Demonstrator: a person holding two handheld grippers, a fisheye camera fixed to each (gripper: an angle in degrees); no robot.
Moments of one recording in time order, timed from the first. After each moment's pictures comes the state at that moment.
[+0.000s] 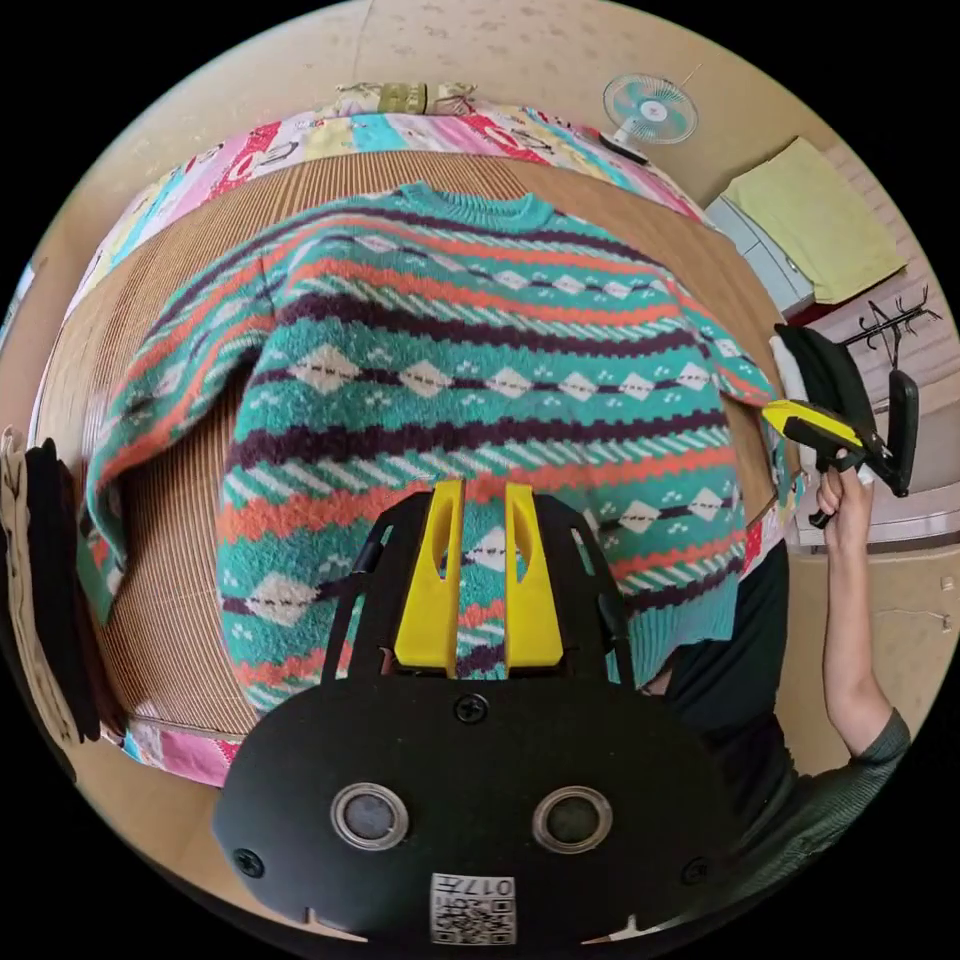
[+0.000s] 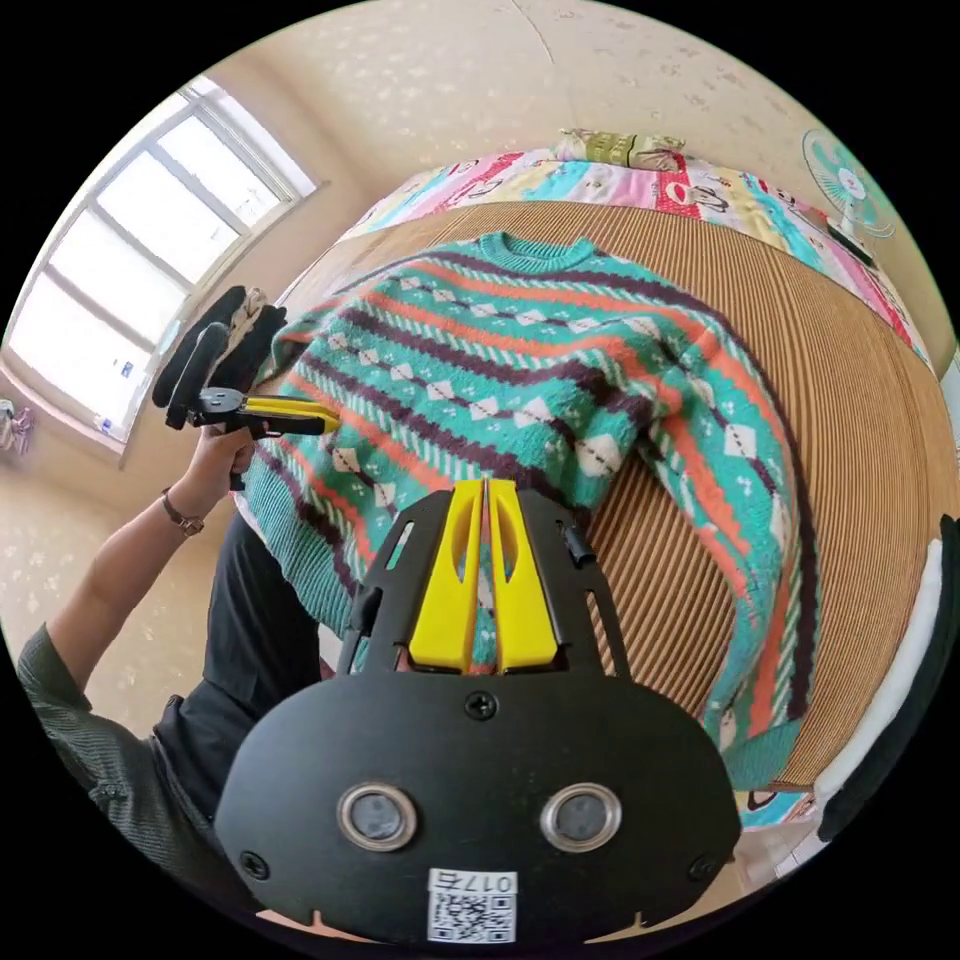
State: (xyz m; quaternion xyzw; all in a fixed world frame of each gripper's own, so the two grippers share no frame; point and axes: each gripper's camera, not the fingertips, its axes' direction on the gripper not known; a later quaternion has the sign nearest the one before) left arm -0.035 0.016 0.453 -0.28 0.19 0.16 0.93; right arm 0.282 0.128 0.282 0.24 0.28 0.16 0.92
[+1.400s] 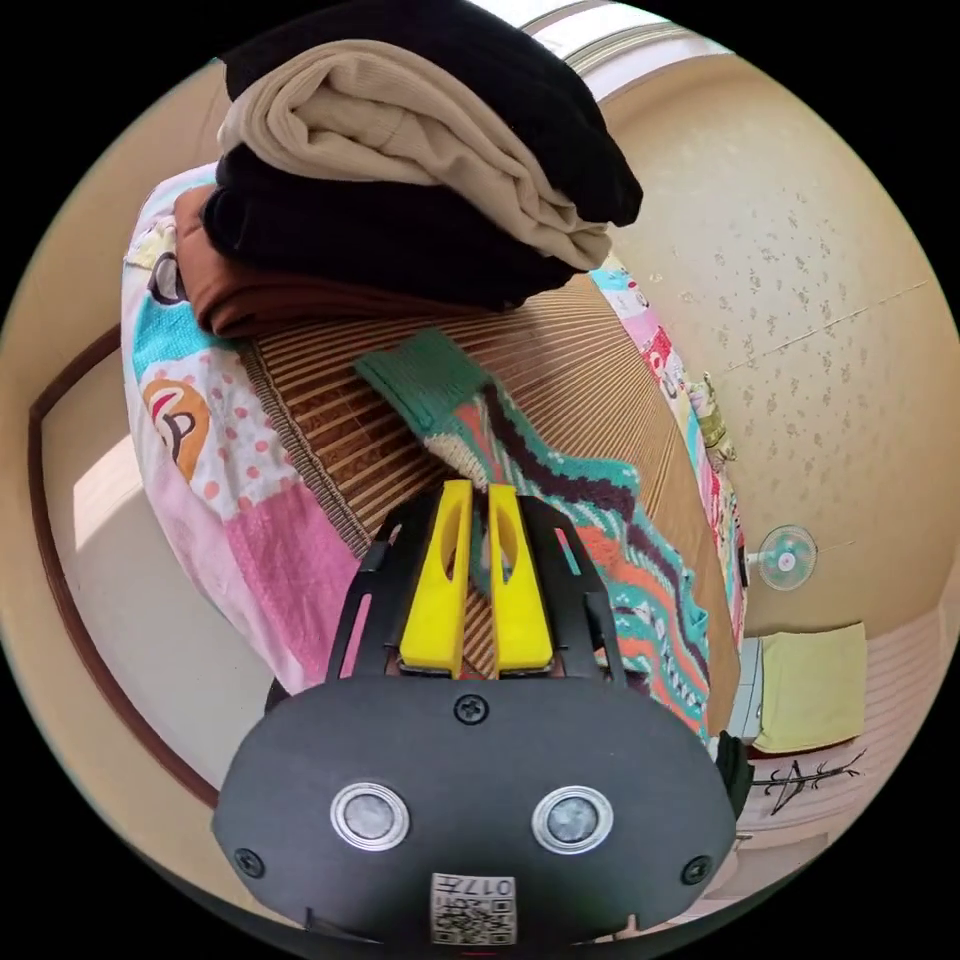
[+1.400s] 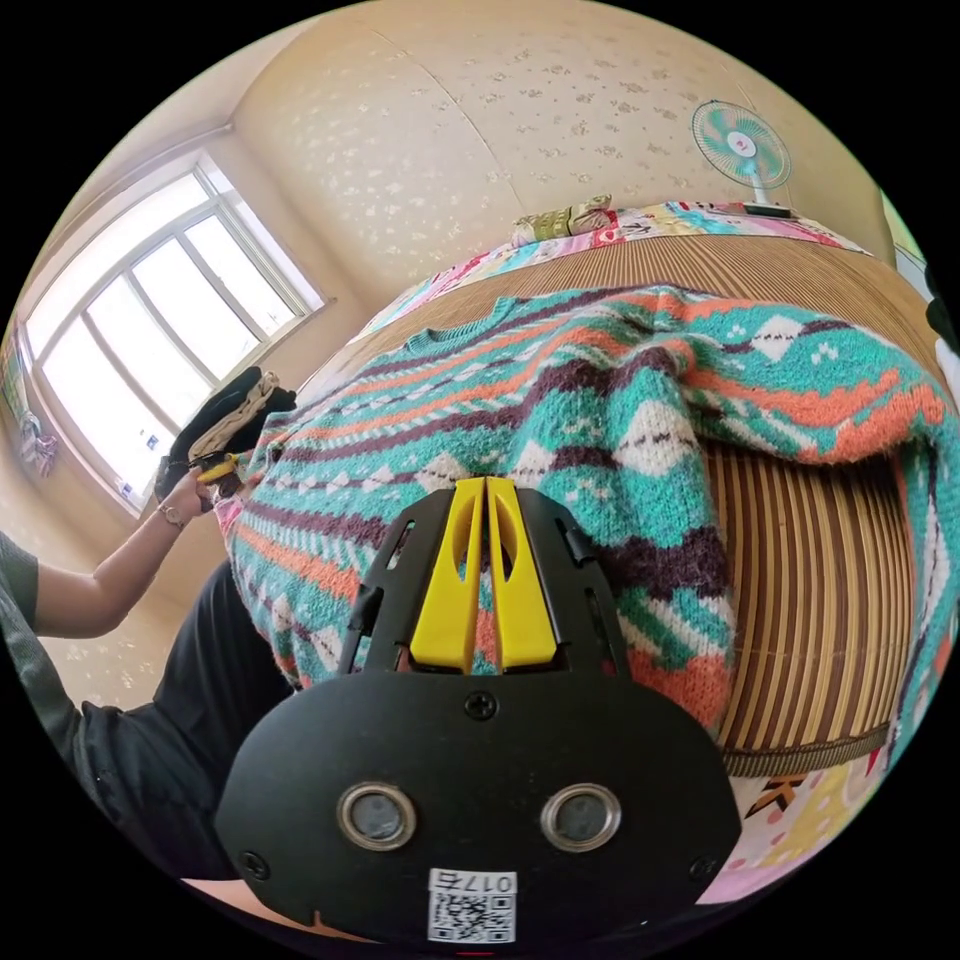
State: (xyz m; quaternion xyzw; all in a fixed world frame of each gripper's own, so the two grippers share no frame) left arm -0.516 -0.012 0.361 0.01 0.13 -0.37 0.92; right arm 0.349 0.380 0.268 0.45 0.26 0.15 0.84
